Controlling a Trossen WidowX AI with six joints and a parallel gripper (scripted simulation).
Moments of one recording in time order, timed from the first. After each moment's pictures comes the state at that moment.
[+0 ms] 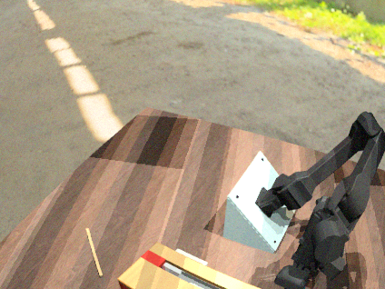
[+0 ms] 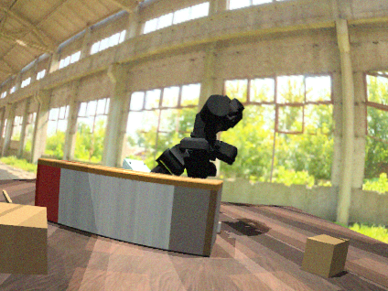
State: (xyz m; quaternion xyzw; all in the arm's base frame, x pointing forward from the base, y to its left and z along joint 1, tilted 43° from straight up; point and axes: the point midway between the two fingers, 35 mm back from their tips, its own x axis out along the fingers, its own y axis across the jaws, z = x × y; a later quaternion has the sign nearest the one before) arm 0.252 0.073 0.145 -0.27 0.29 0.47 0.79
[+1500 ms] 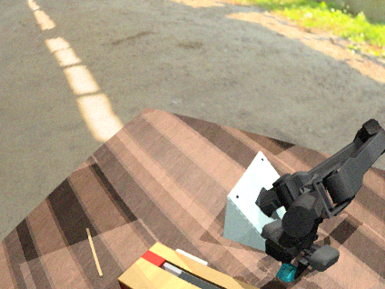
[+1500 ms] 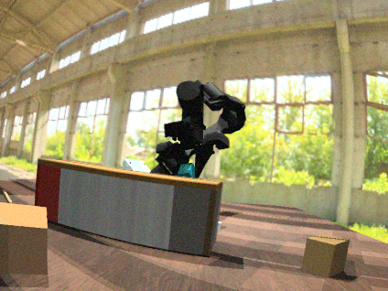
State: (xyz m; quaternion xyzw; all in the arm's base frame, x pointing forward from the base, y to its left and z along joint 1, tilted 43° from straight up) arm 0.230 0.038 0.153 0.52 0.56 0.08 0.65
